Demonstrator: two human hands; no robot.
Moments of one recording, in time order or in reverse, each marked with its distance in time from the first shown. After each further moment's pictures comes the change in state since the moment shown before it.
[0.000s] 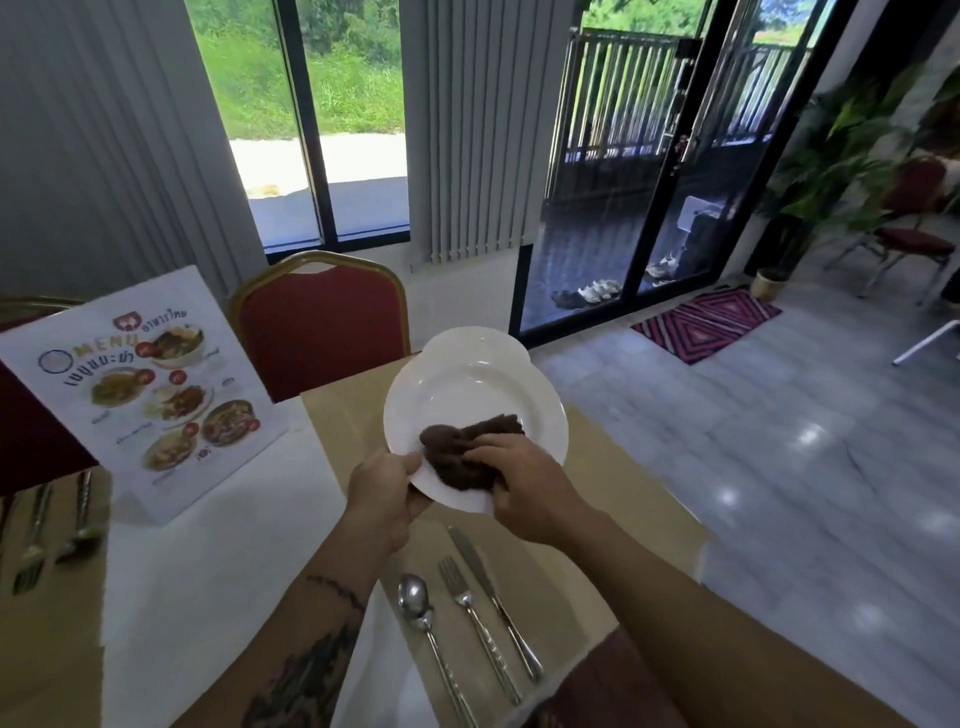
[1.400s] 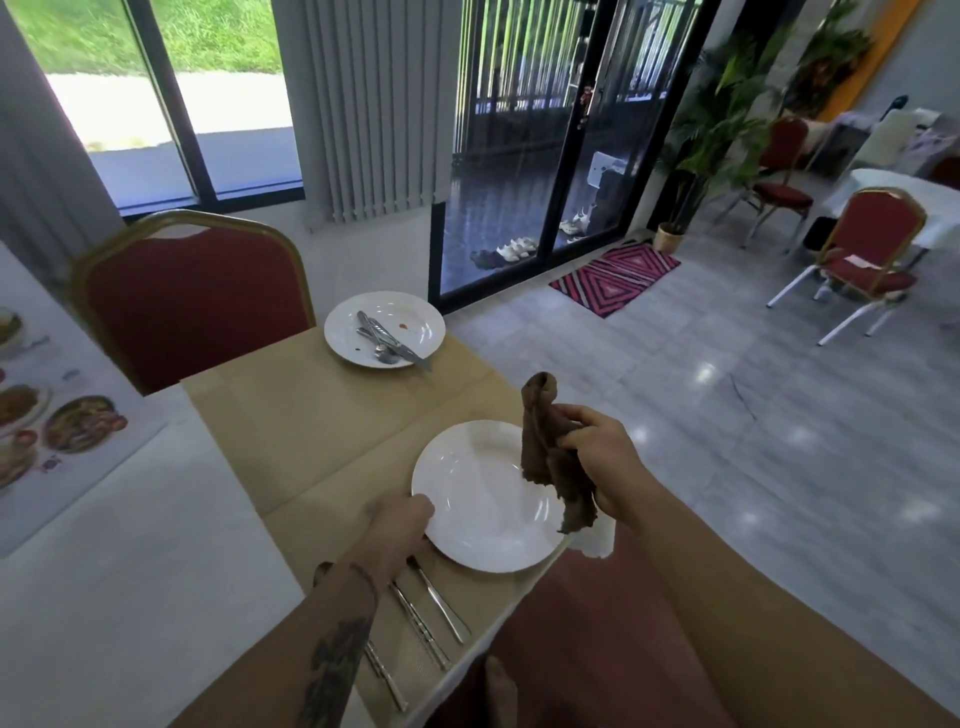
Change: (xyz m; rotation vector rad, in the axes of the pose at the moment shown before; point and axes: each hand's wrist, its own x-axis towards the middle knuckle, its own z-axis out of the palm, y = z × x) left_hand 0.034 -0.124 0.044 0.580 -0.107 -0.253; right_hand -0.075 0.072 -0.081 0.894 0.348 0.880
